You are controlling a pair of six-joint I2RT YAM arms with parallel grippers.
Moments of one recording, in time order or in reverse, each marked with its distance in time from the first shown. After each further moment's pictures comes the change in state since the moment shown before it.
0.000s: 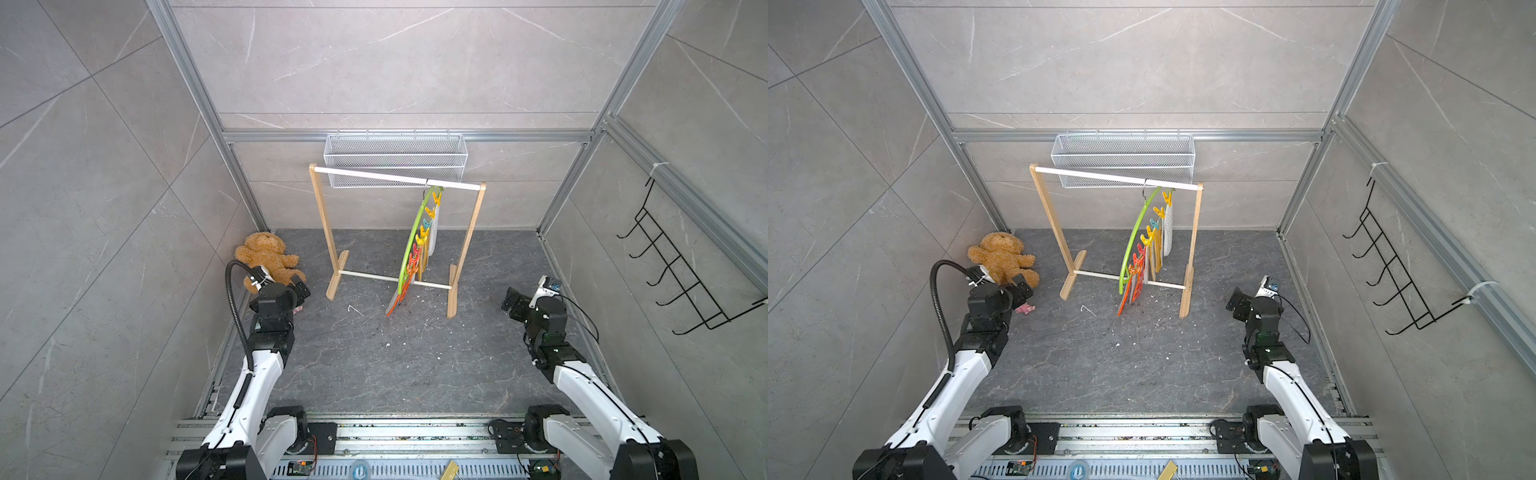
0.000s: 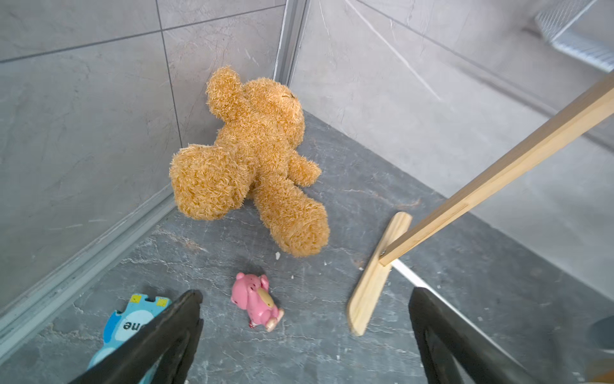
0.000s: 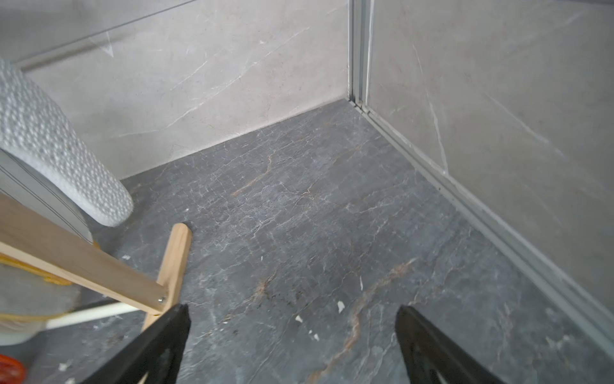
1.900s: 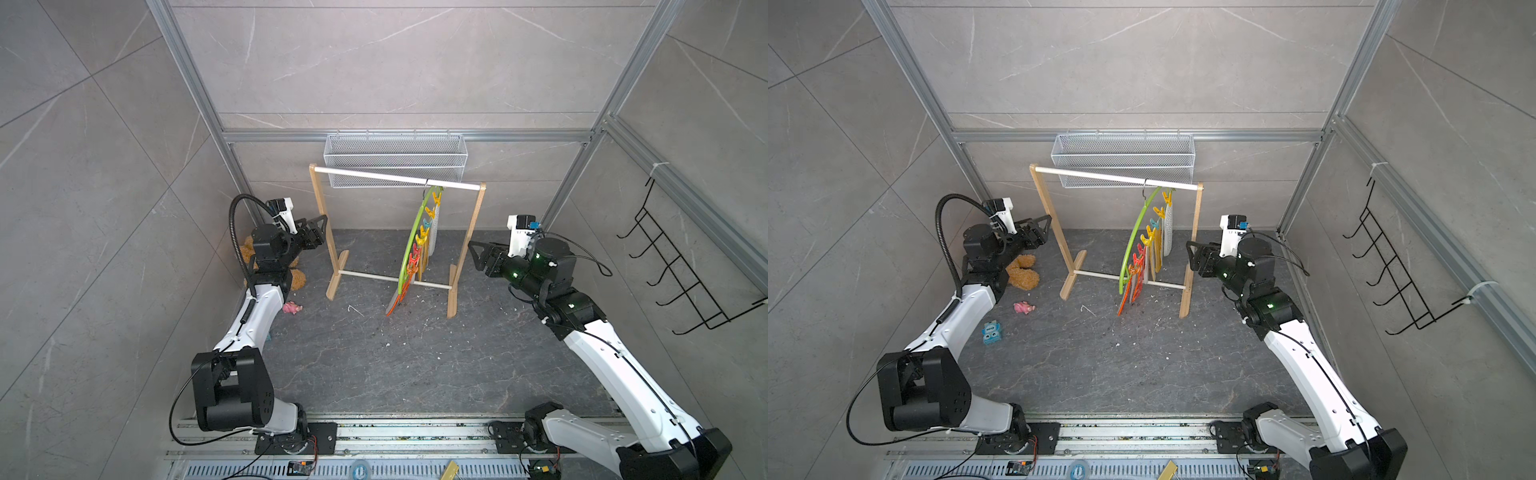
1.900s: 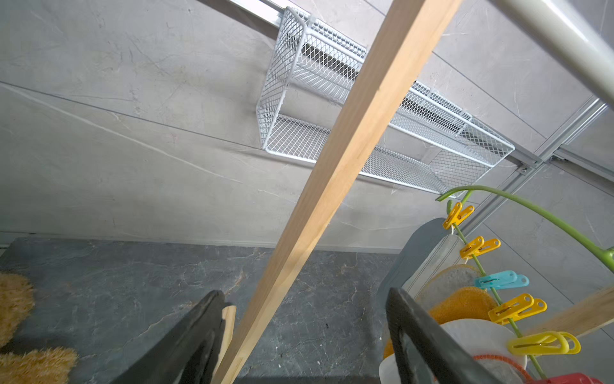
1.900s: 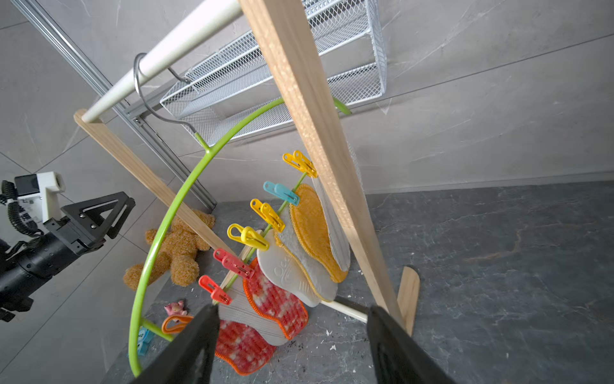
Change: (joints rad) left arm 0.033 0.515 0.491 0.358 0.711 0.122; right arm 0.278 0.181 0.660 -0.301 -0.363 0.027
